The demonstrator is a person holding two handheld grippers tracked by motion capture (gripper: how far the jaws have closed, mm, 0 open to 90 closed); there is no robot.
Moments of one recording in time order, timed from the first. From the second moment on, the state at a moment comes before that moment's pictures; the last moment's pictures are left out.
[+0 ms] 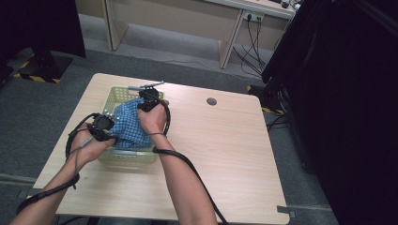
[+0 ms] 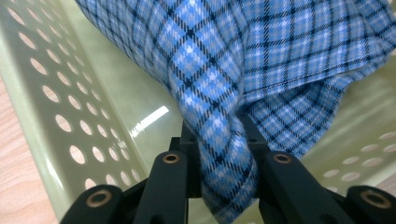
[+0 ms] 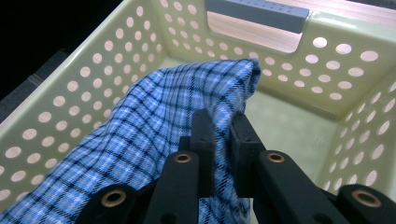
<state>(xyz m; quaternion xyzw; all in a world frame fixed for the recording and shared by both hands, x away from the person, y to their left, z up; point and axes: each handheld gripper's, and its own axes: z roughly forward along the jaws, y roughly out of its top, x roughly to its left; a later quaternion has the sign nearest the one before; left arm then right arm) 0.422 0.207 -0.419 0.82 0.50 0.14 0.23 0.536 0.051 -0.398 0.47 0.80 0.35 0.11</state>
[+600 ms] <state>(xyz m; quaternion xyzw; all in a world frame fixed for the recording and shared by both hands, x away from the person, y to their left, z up) 0.426 0.206 -0.419 0.83 0.50 0.12 0.21 0.539 0.053 -0.404 0.47 0.81 0.34 0.10</state>
